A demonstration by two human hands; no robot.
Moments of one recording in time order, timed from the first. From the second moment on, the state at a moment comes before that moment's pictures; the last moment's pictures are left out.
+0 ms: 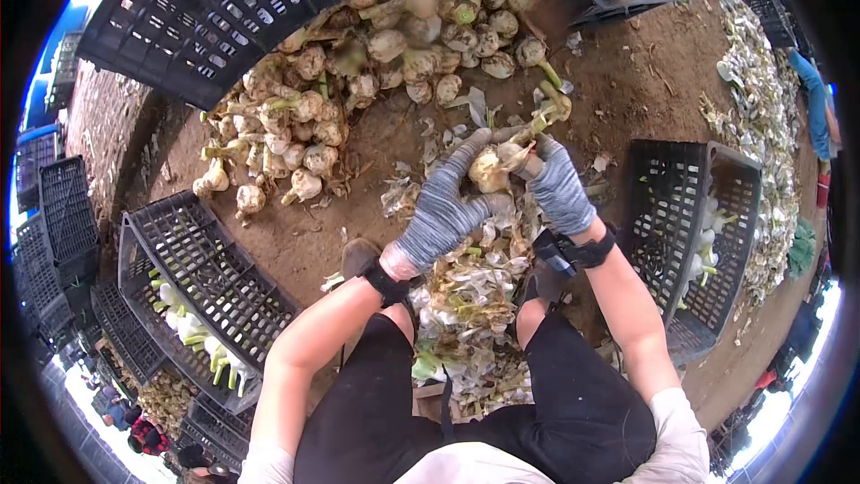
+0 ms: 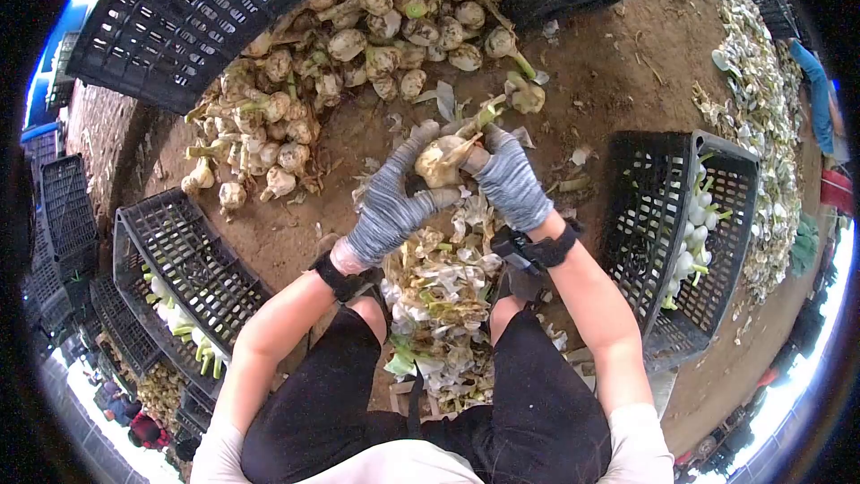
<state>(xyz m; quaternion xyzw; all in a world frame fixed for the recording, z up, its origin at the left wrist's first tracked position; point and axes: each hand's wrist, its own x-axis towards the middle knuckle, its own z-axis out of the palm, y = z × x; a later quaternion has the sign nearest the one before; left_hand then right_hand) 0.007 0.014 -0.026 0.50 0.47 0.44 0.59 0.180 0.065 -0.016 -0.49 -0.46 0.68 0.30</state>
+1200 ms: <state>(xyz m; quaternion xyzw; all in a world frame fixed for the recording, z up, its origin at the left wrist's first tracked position) -0.026 0.025 -0.001 0.56 0.54 0.33 0.53 0.185 0.030 -0.023 -0.49 -0.58 0.57 0.31</state>
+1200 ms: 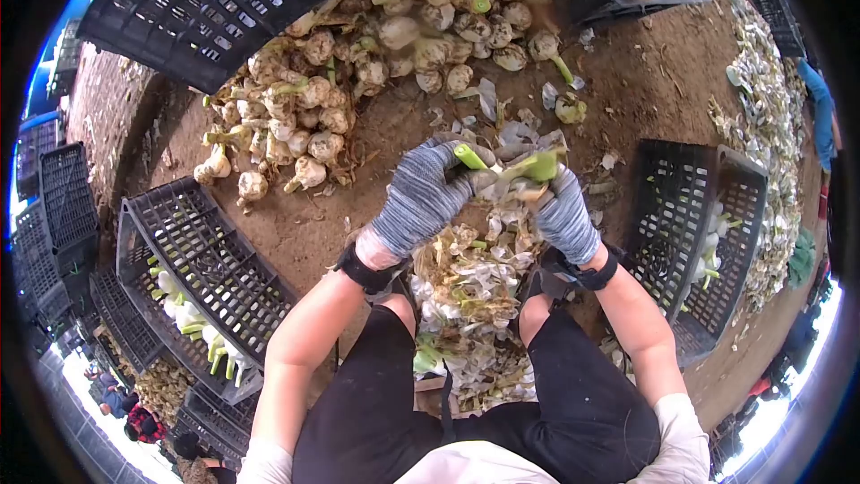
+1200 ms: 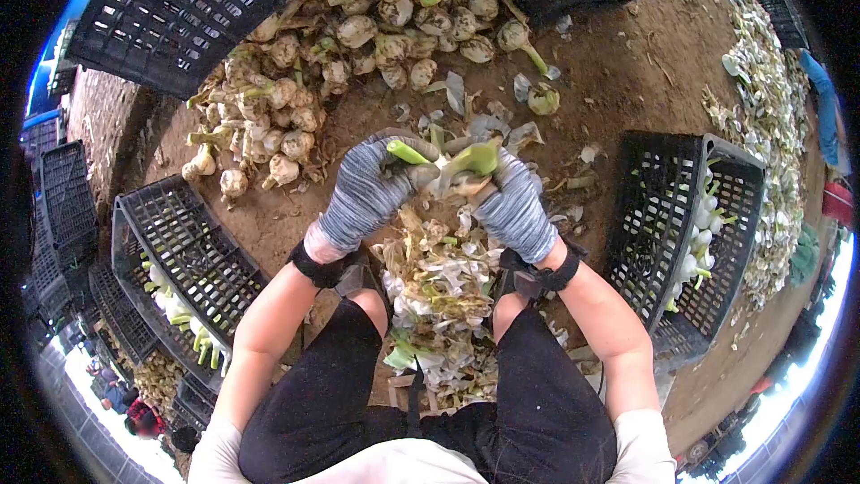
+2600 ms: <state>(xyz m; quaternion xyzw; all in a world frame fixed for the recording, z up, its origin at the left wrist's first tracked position) -0.009 0.003 -0.025 0.50 0.60 0.41 0.47 0.171 0.034 -0.001 -0.50 -0.72 0.42 0.23</state>
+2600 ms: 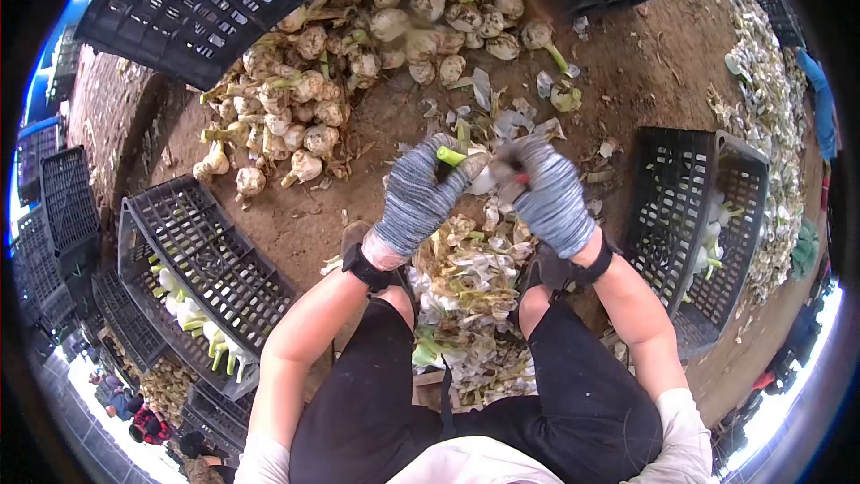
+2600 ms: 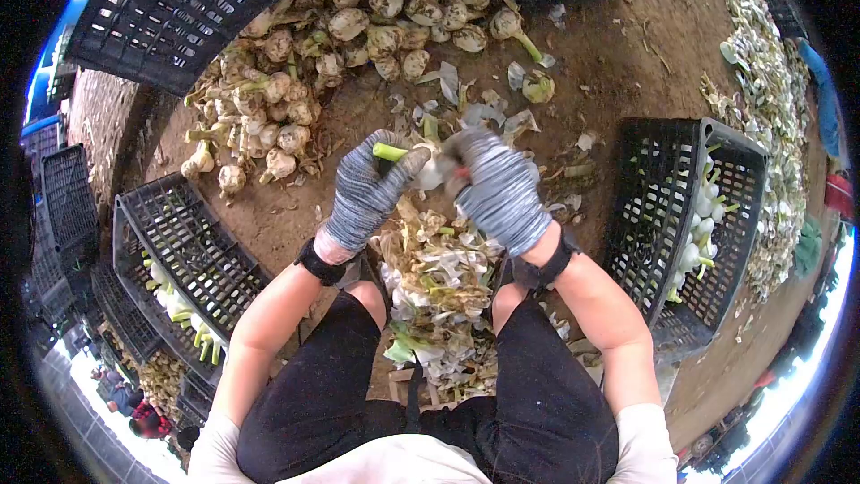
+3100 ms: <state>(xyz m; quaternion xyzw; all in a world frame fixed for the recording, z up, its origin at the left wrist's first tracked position) -0.017 -0.004 -0.031 0.07 0.45 0.47 0.75 0.187 0.034 0.022 -0.46 -0.59 0.63 0.20</state>
